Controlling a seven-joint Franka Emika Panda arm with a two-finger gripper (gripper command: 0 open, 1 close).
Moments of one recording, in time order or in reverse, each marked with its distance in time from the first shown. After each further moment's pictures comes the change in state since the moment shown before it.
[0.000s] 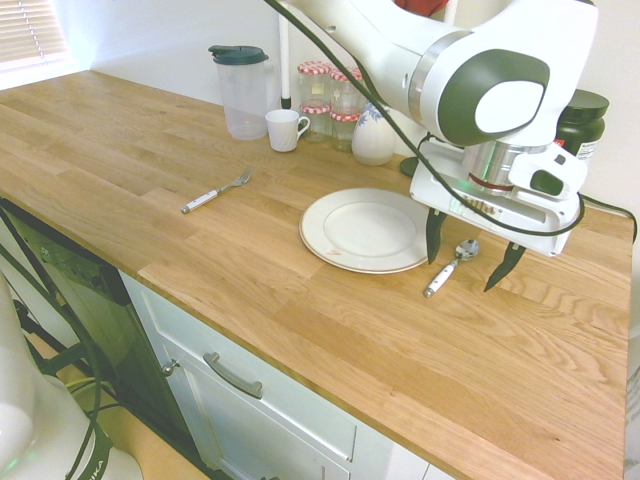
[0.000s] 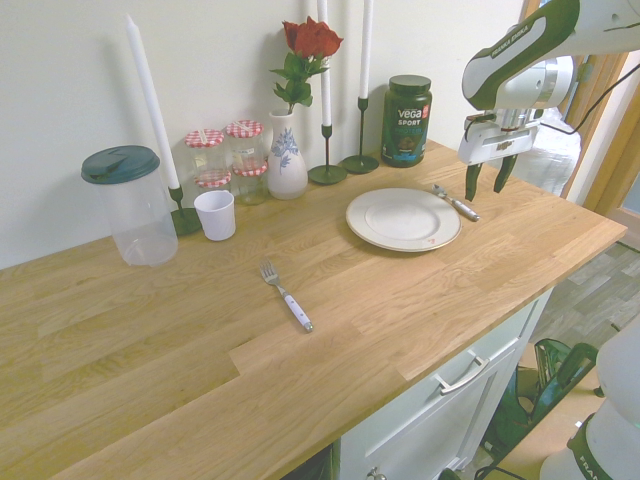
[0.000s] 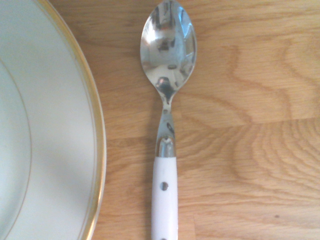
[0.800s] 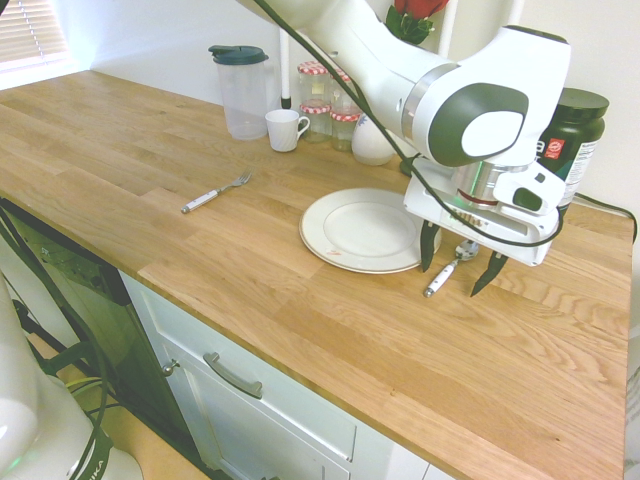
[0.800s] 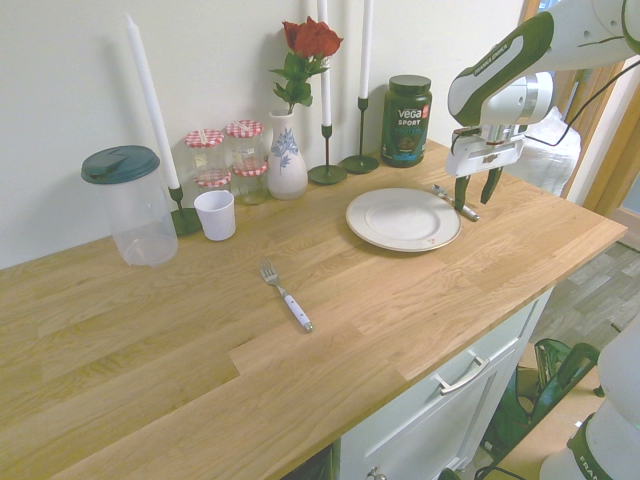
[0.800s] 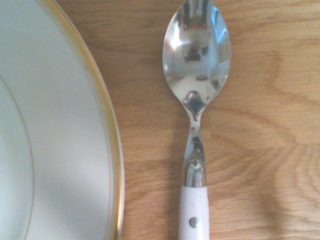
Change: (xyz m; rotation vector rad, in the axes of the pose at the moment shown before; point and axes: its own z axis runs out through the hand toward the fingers) arm -0.001 -0.022 0.029 -0.008 -0.008 -0.006
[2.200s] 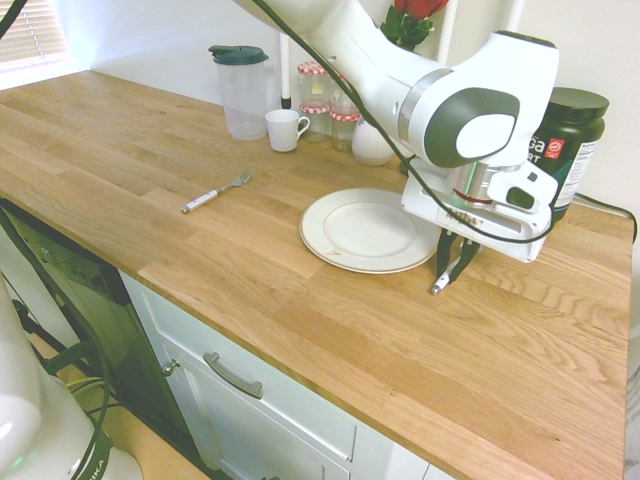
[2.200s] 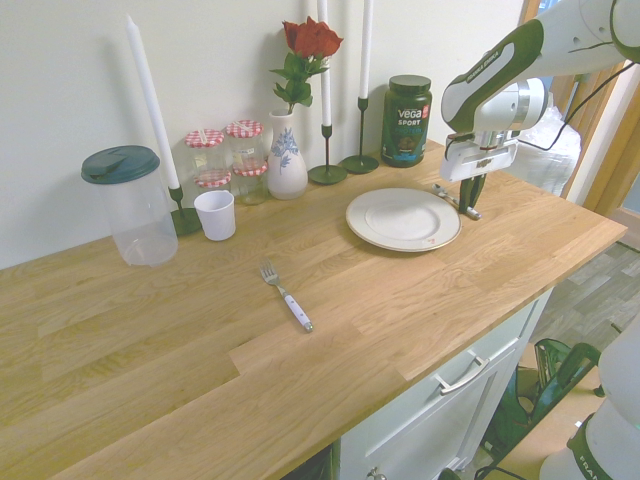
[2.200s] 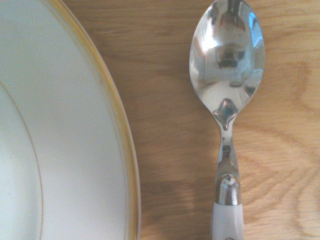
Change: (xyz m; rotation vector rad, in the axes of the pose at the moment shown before) arm 0.002 -0.012 -0.004 0.011 0.024 -0.009
